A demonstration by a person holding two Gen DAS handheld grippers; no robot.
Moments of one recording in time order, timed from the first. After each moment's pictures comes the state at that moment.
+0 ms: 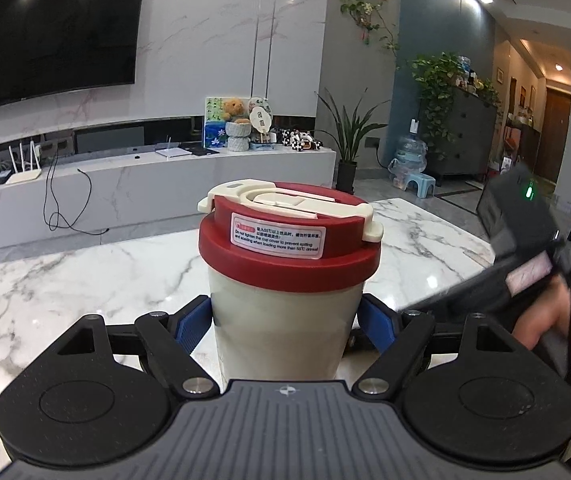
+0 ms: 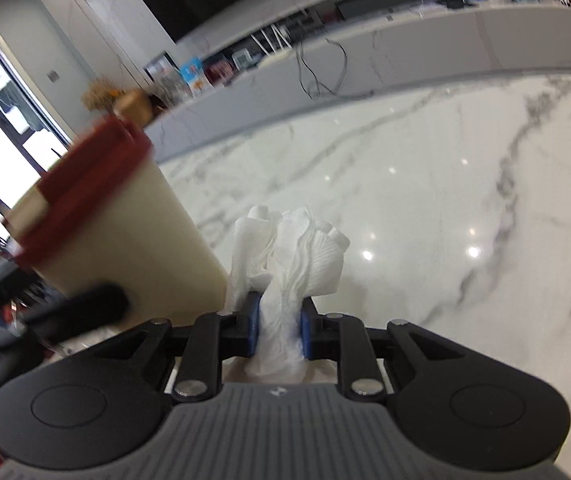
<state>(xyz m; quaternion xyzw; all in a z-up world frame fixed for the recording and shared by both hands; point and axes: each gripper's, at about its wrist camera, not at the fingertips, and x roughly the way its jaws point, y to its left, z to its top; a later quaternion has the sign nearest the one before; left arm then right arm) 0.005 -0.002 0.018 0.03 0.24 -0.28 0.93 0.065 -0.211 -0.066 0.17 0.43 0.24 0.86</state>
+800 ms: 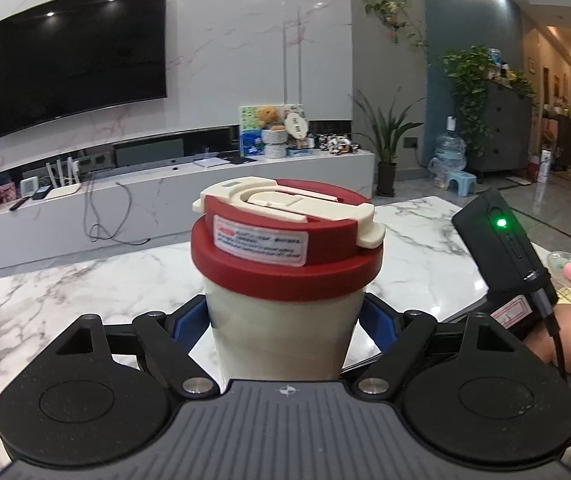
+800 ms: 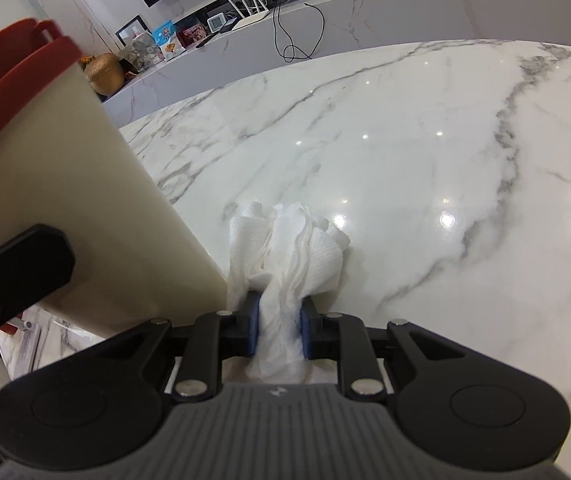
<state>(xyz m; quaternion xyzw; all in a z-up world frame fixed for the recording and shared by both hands) -0.021 -0.030 0.016 0.06 0.23 -0.20 0.95 0.066 -0.193 -0.085 0.14 0.47 0.21 0.85</state>
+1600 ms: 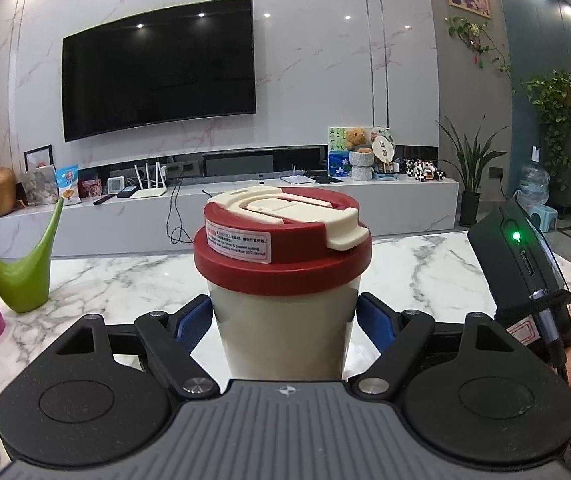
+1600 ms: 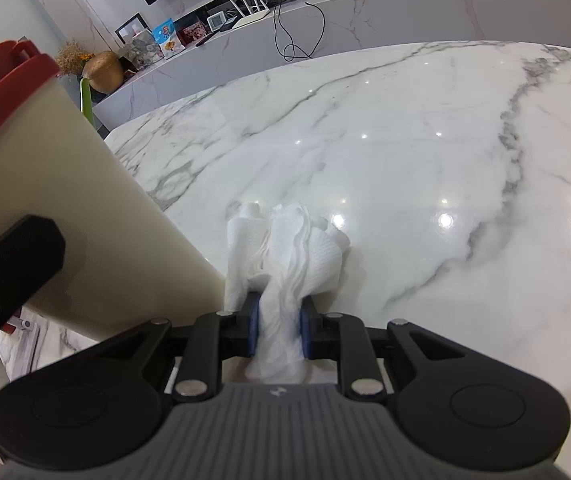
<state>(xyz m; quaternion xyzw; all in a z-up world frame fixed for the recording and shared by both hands) -0.045 -0.054 0.014 0.04 0.19 -0.06 0.98 0.078 -0.200 -0.089 0.13 0.47 0.21 0.85</state>
